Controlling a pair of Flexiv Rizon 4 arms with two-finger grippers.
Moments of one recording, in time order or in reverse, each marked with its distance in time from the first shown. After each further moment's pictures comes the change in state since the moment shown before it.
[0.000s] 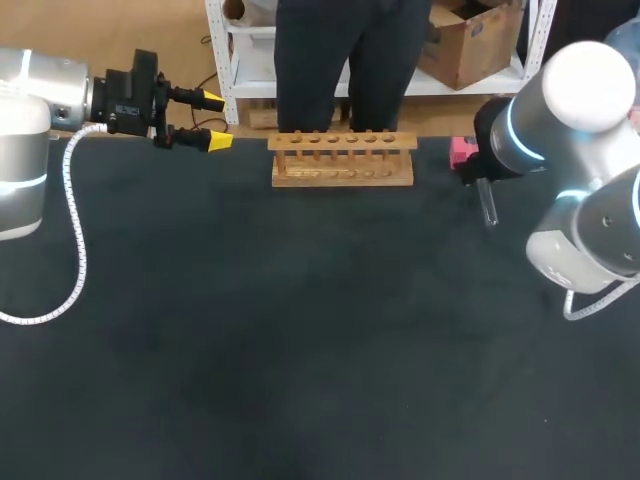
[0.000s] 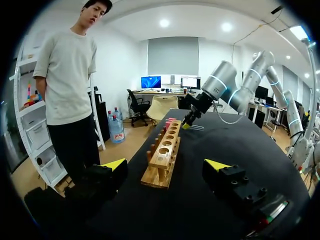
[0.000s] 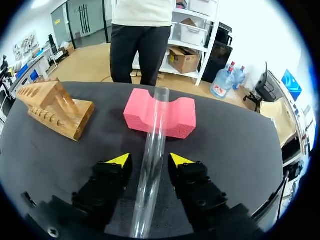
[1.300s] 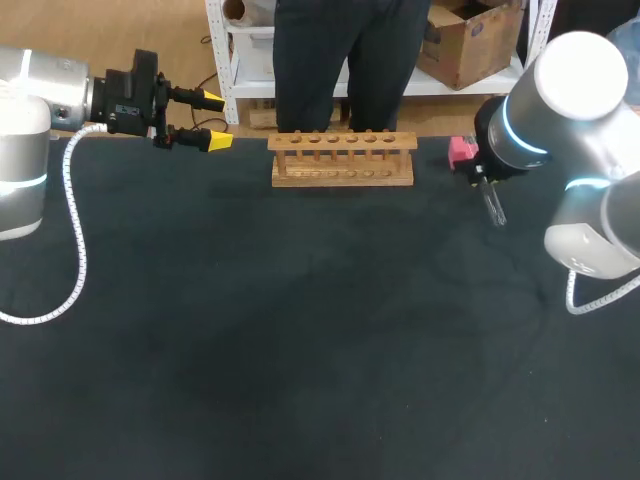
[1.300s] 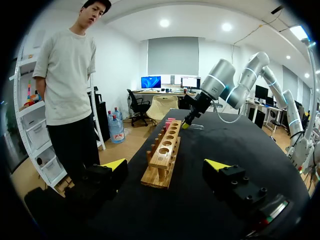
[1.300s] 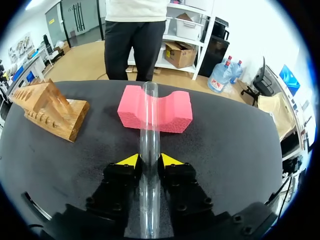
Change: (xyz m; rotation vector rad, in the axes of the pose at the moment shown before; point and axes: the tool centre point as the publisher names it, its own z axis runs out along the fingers) left arm 0.000 0.000 0.000 0.000 0.000 0.000; right arm 0.002 -0.004 0.002 0.022 0.041 0.031
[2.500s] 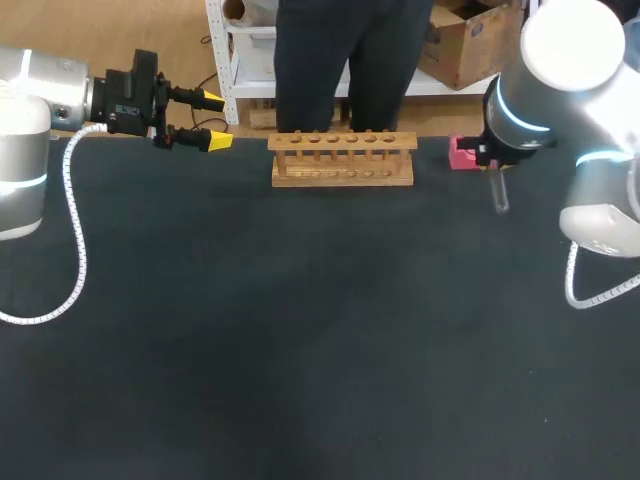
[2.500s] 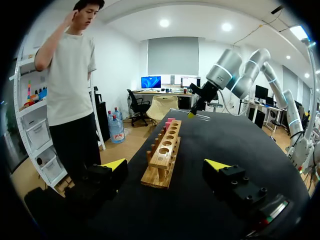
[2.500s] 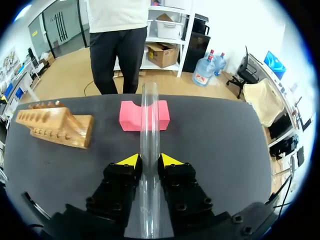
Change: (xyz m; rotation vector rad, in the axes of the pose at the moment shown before) left arm 0.000 0.000 0.000 0.000 0.000 0.000; right arm -0.009 0.000 -0.061 0.091 -0.004 0.134
